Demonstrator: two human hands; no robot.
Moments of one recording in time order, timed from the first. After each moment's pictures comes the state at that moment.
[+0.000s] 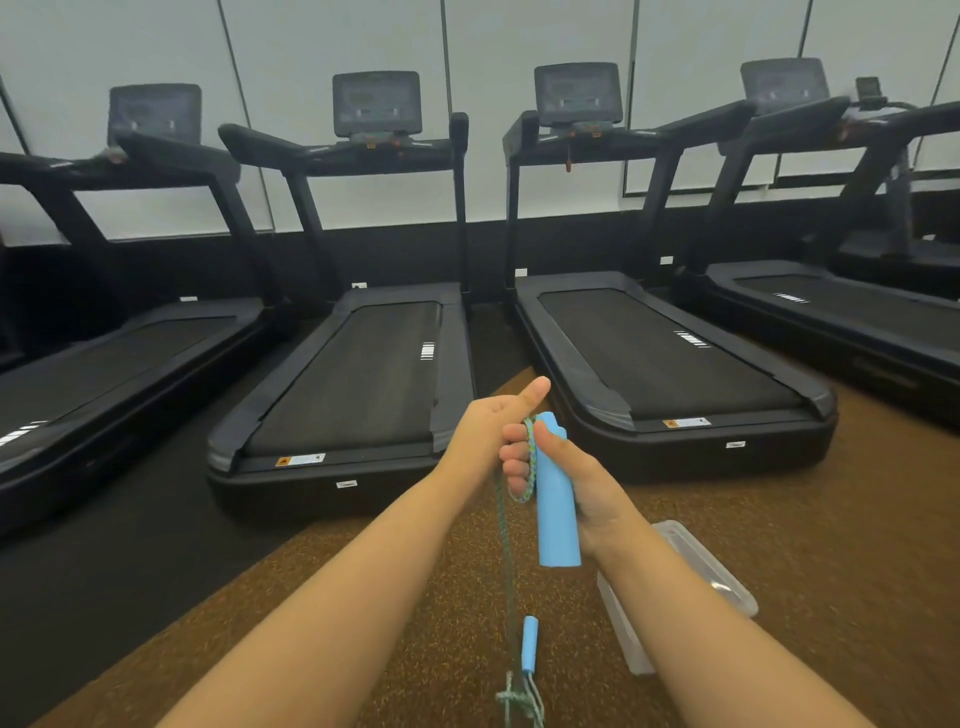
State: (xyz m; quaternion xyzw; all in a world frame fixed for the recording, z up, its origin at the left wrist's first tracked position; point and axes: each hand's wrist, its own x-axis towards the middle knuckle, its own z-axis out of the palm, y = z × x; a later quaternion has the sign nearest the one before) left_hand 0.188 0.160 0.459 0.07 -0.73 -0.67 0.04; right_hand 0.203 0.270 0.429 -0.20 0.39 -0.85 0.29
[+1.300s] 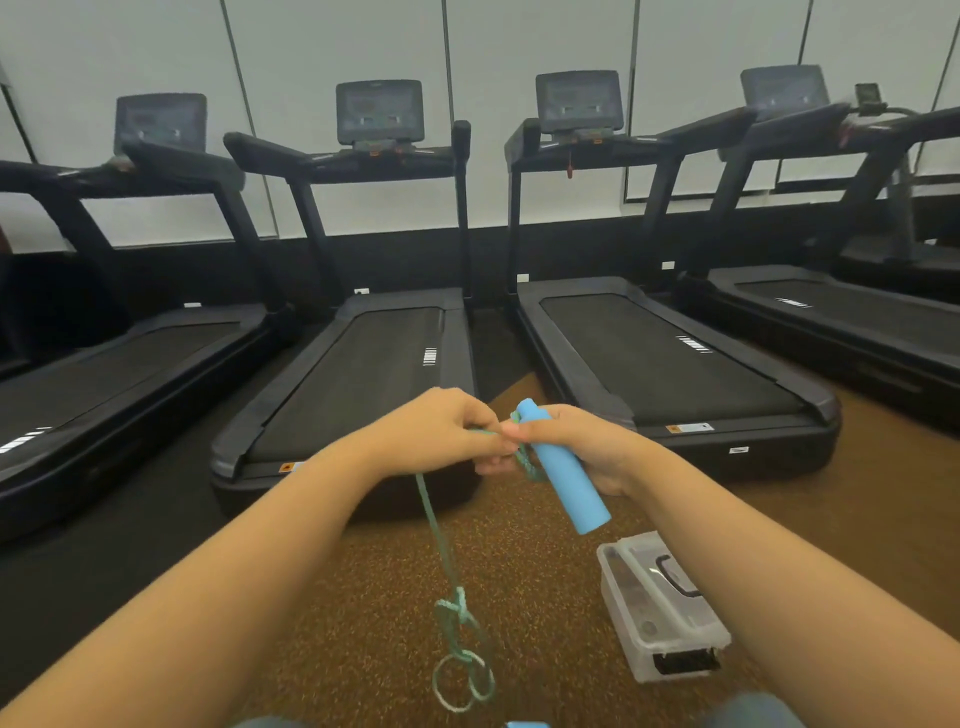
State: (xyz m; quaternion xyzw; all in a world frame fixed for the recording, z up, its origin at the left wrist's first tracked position) left_hand 0.223 0.100 0.502 -0.17 -0.96 -0.24 0.03; right_hand 0.165 0.277 0.468 -0.30 0.66 -0.62 0.31
